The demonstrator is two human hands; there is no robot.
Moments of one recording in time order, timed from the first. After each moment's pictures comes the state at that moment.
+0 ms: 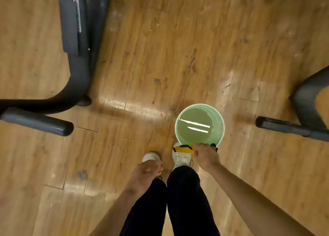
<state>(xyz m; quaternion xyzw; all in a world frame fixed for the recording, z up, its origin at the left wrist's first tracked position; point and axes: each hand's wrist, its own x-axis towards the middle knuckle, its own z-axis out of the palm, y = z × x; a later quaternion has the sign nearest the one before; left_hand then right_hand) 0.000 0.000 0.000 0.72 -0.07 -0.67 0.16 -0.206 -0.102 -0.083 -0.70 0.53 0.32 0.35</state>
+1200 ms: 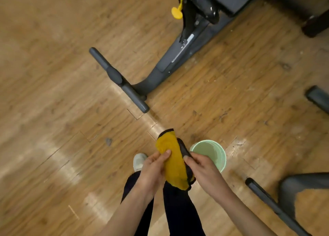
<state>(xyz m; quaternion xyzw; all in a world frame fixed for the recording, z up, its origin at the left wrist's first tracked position) 0.018 0.036 0.296 0.54 0.25 -0.55 0.59 -0.084 -0.085 0.308 -0.63 0.40 0.14 0.65</state>
